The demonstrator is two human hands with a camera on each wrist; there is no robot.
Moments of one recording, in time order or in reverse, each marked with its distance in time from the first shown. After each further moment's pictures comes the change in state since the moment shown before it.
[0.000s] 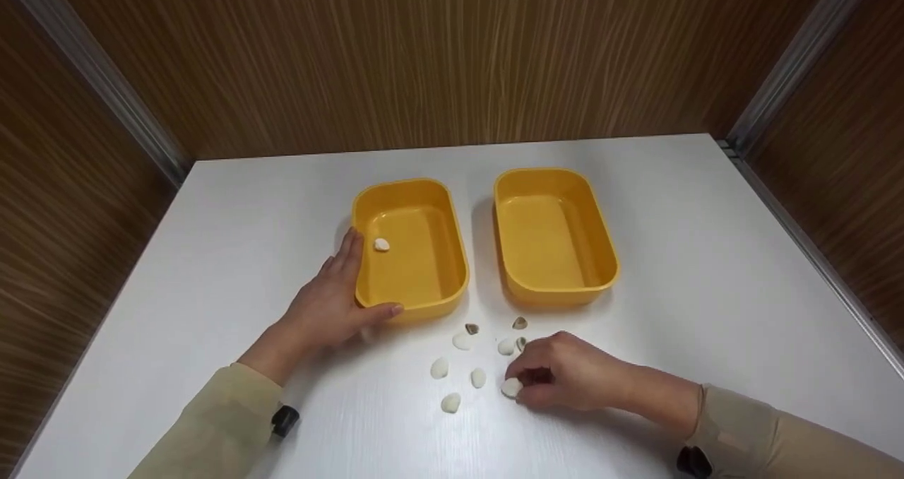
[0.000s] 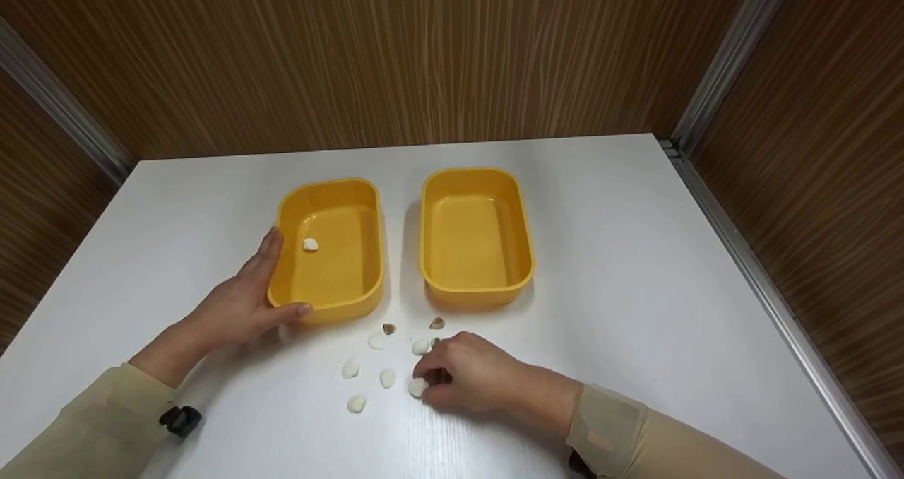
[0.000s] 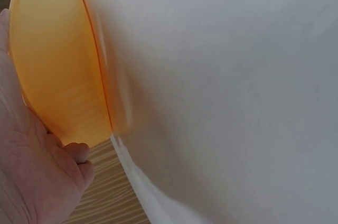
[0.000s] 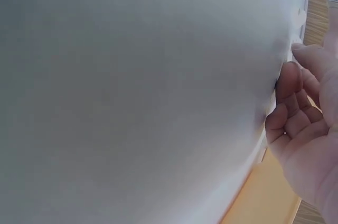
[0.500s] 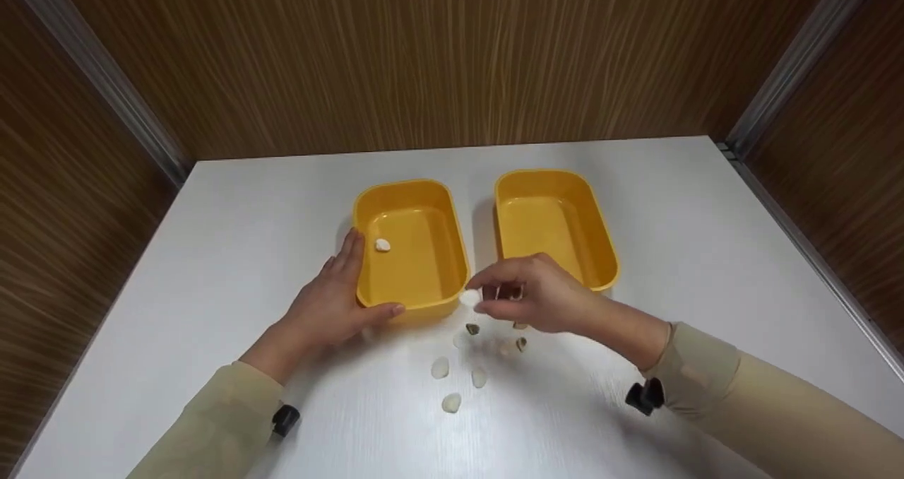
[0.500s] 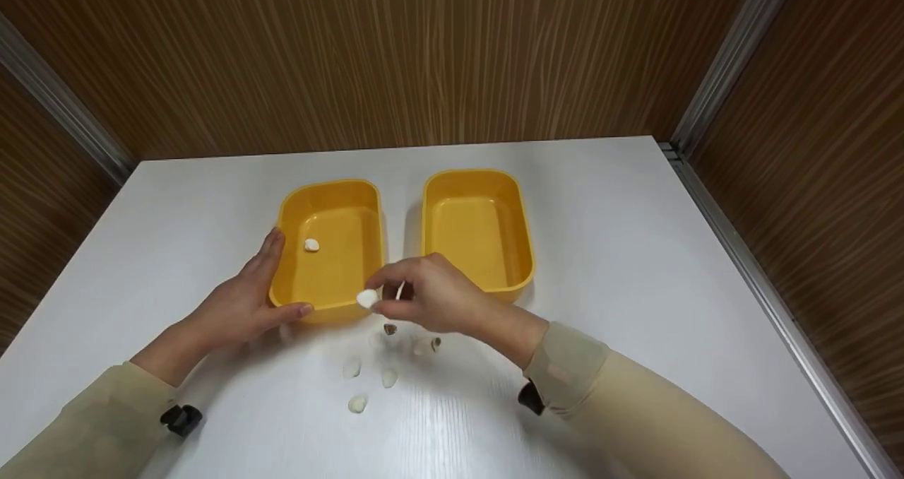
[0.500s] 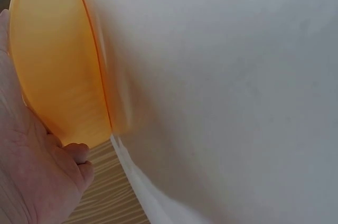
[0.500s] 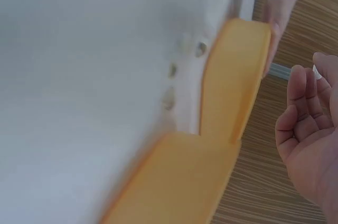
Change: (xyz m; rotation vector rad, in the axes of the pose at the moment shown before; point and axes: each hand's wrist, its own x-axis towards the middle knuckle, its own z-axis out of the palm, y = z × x) left_hand 0.001 -0.001 -0.001 -0.025 0.010 -0.017; right_hand 0.077 -0.014 -0.054 0.087 0.180 0.009
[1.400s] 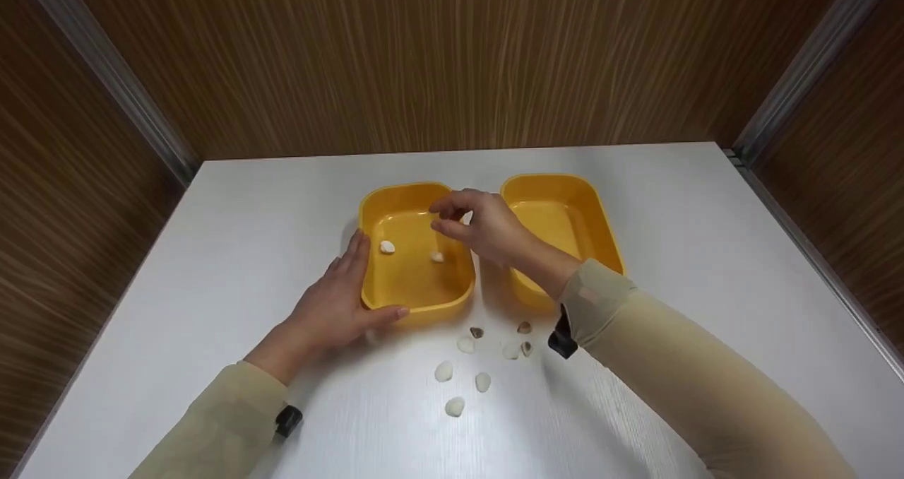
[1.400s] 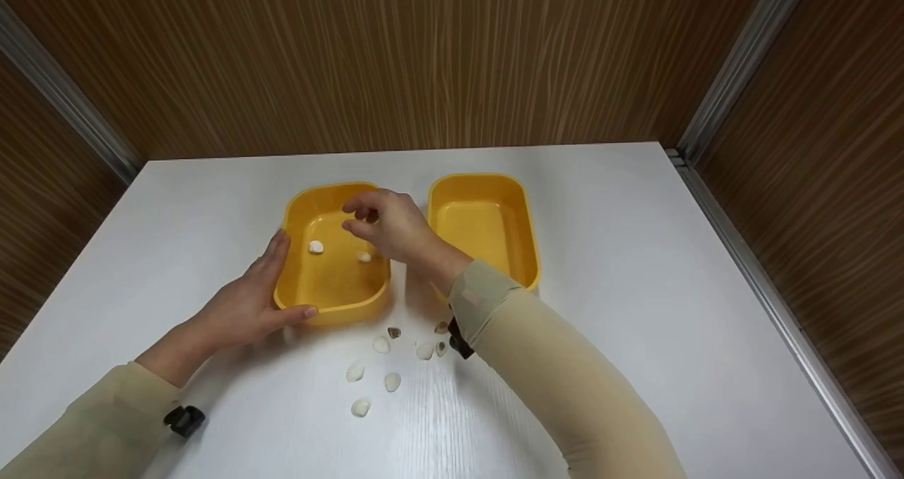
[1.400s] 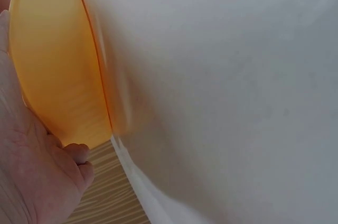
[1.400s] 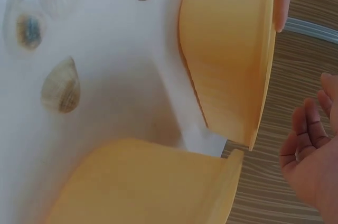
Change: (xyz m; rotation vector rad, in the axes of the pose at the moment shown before) left_hand 0.006 0.006 0.005 0.011 0.005 0.052; right_hand 0.100 0.038 0.001 0.008 0.182 0.309
